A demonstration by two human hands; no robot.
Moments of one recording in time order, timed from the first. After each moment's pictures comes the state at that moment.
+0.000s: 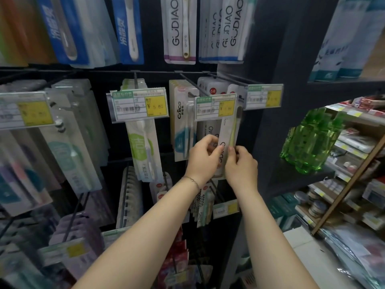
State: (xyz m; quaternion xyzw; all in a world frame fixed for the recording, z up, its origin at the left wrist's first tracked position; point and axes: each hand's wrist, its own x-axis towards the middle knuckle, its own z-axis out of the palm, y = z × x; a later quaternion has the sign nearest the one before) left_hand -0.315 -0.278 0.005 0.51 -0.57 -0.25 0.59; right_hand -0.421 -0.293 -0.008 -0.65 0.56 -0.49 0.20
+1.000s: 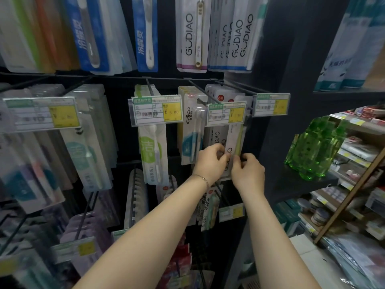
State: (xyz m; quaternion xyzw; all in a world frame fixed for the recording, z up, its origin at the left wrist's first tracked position) left_hand -0.310 -0.284 0.008 0.59 -0.61 -0.19 0.49; right_hand -0.419 -0.292 -0.007 -0.62 0.61 -0.45 0.20
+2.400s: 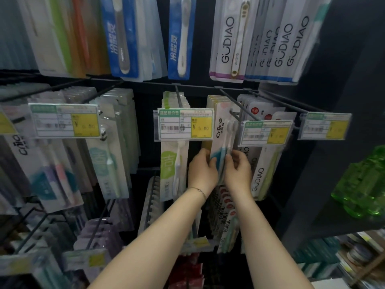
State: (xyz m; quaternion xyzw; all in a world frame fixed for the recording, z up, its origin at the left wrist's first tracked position) left_hand -0.247 -0.298 -0.001 0.67 -0.47 -0.12 0.56; right_hand -0.326 -0.347 -0.014 -0.61 0.43 -0.55 0.36
